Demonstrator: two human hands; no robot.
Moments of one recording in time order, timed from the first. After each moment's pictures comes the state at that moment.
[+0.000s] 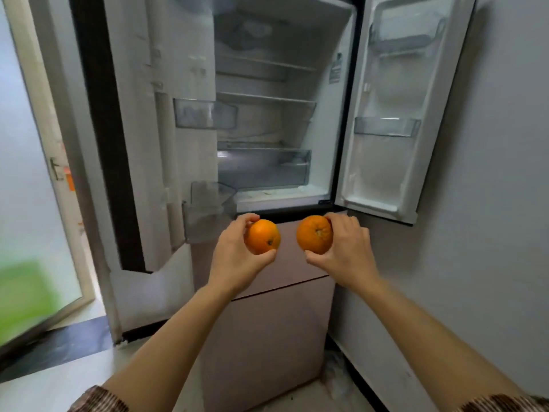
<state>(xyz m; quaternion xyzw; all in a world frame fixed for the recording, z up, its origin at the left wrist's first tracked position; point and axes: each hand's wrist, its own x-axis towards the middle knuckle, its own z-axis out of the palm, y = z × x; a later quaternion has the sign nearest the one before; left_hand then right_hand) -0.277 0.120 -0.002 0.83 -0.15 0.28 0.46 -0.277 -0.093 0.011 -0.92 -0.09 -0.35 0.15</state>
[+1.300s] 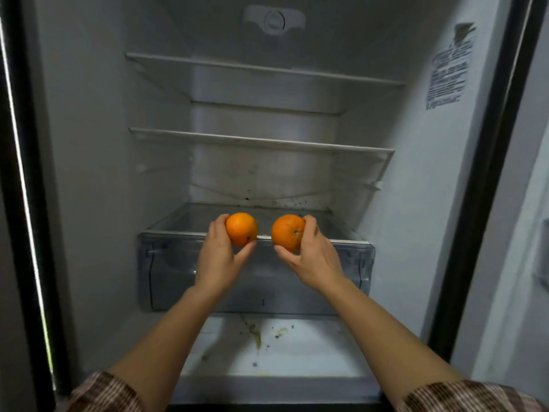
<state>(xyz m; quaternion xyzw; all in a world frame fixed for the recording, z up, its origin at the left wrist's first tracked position) 0.273 0.072 0.088 0.83 0.05 0.43 0.34 0.333 -0.097 0.105 -0.89 -0.24 -0.27 0.27</state>
